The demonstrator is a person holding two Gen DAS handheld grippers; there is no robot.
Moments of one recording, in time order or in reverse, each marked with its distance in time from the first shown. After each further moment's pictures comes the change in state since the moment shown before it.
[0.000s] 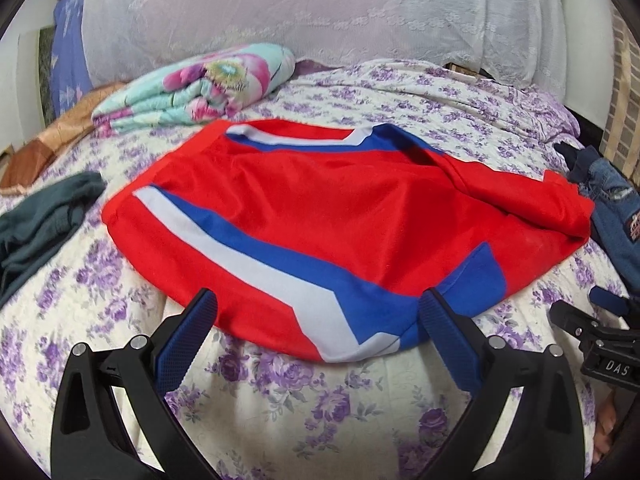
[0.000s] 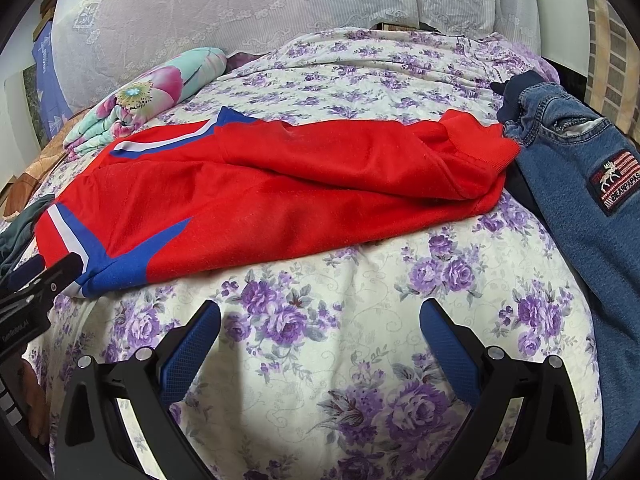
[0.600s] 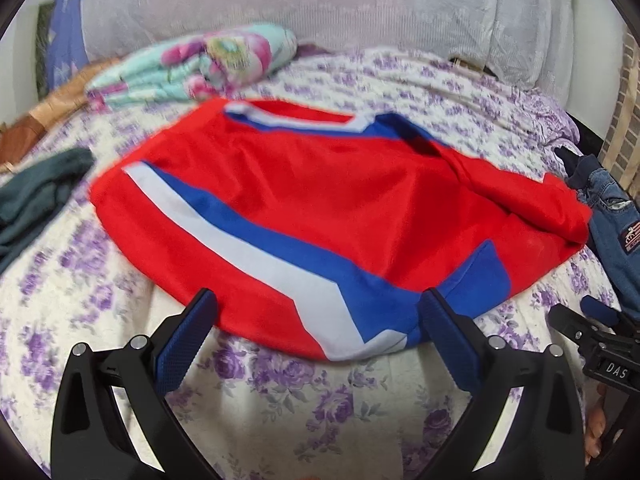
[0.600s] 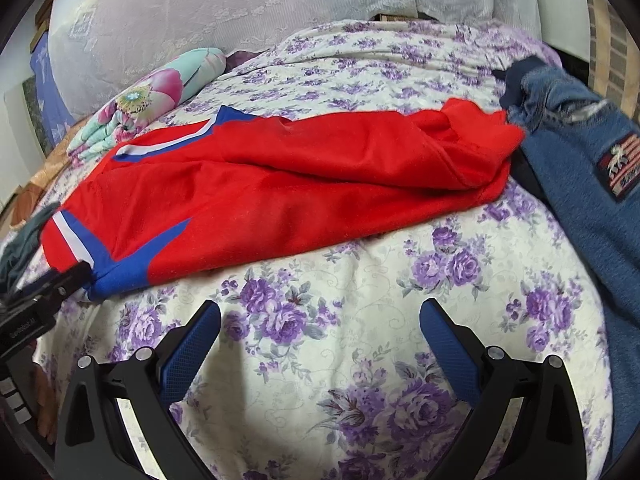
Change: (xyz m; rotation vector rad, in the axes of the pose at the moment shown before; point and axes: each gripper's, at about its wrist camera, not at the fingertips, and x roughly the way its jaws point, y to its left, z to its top) left arm 0.015 0.010 0.008 -0.062 0.093 -0.068; right arm 0.003 -0.009 -0.001 0.071 -0.010 0.081
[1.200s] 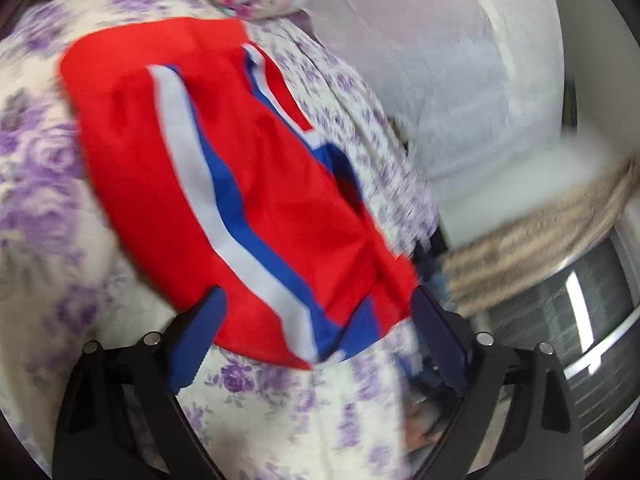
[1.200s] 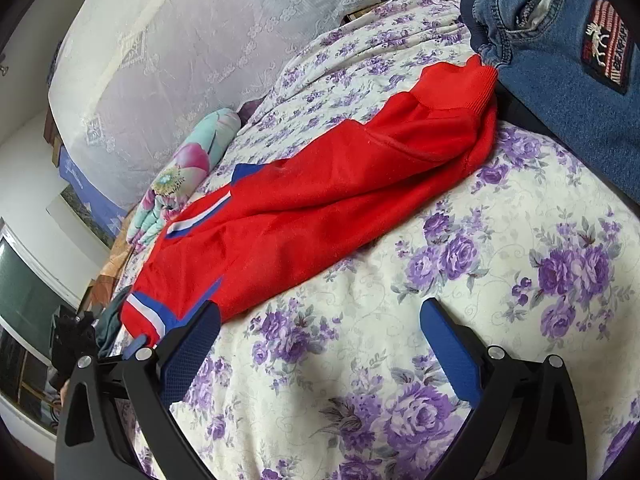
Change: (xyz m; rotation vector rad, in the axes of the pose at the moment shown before) left arm 0.025 0.136 0.017 -0.539 0.112 -0.774; right arm -0.006 -0.050 -0.010 0.308 -0.016 0.299
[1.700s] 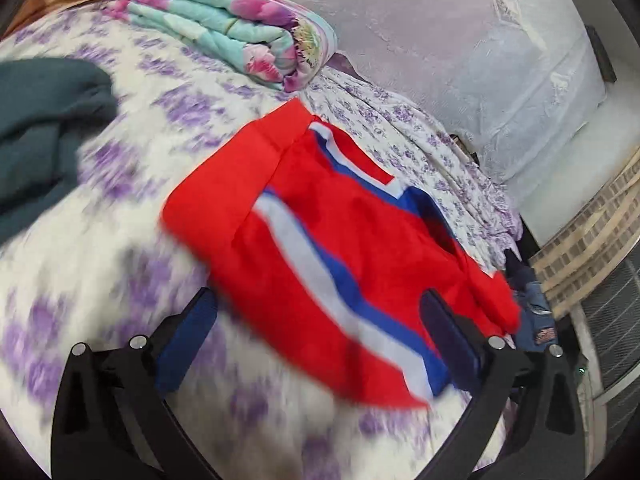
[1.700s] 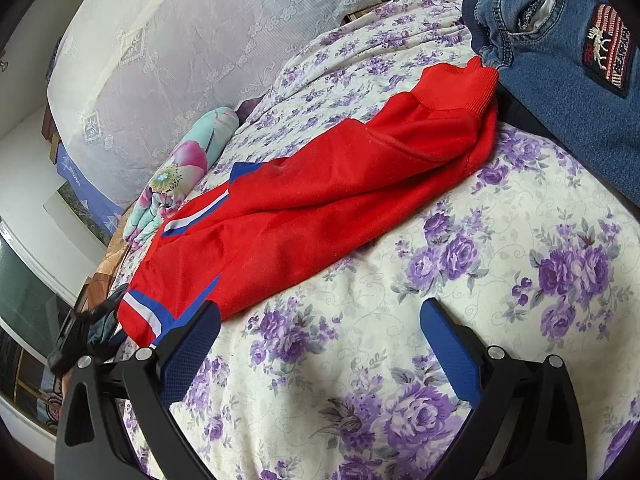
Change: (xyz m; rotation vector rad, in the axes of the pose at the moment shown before) left arm -0.010 -0.007 0.042 0.240 -0.121 0.391; right arm 0.001 0.003 0.000 -0.012 0.005 -0.020
